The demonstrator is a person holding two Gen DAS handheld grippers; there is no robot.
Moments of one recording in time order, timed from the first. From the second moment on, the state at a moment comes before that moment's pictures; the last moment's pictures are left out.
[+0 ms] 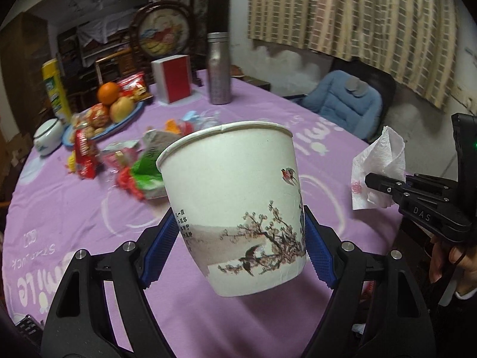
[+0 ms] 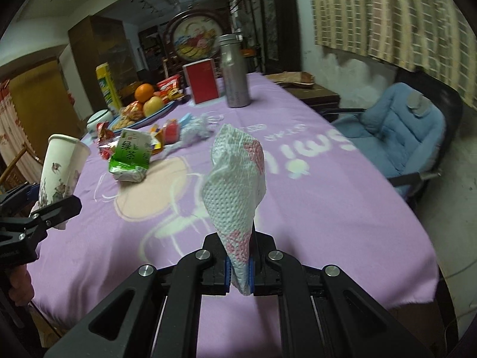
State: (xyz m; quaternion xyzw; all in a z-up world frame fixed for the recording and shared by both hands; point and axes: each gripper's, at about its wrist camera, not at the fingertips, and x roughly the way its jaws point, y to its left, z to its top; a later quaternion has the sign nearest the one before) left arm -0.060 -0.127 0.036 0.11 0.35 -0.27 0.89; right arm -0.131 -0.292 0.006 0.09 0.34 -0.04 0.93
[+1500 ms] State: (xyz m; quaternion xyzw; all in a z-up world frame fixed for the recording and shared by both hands) left arm -0.218 -0.551 -0.324 0.40 0.57 -0.47 0.54; right arm -0.369 -0.571 -0.349 0.47 0.46 -0.29 0.69
